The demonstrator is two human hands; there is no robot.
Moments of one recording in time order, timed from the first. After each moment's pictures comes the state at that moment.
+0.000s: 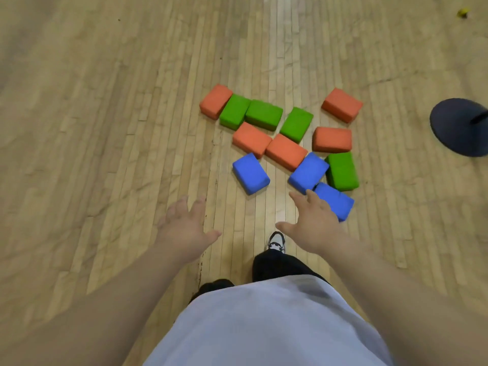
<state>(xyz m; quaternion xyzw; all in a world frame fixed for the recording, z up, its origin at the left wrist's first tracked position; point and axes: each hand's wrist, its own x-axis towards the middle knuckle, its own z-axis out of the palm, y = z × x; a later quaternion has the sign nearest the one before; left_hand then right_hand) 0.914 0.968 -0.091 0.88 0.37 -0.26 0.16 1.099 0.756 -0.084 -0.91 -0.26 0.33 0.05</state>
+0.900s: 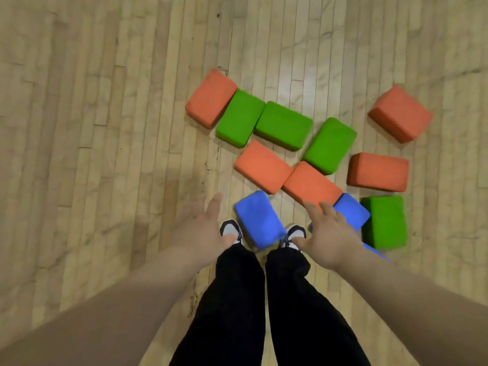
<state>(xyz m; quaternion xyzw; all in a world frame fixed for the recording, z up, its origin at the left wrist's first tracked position) 1.268 1.269 -0.336 0.83 0.34 -0.36 0.26 1.443 1.054 -0.333 -0.86 -0.25 0.44 -0.06</state>
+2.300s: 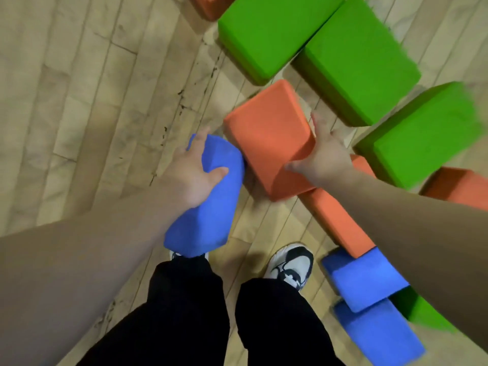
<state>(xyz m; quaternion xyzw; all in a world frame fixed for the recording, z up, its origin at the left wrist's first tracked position) 1.314 1.292 -0.749 0.67 0.56 -0.21 0.43 1.565 1.168 -0.759 -0.87 -0.27 0.42 0.01</state>
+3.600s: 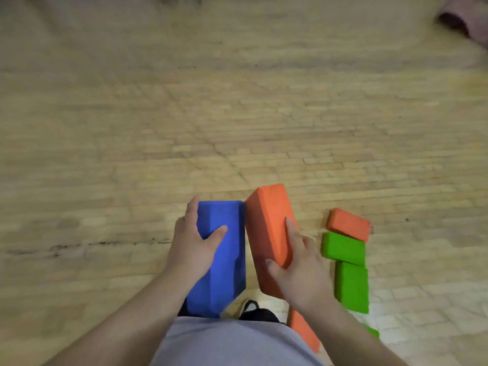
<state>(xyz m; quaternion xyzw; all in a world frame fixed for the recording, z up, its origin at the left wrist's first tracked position) 1.123 0.940 -0.039 0.28 0.84 0.35 0.30 1.338 1.014 -0.044 -0.57 -0.76 0.32 0.04</state>
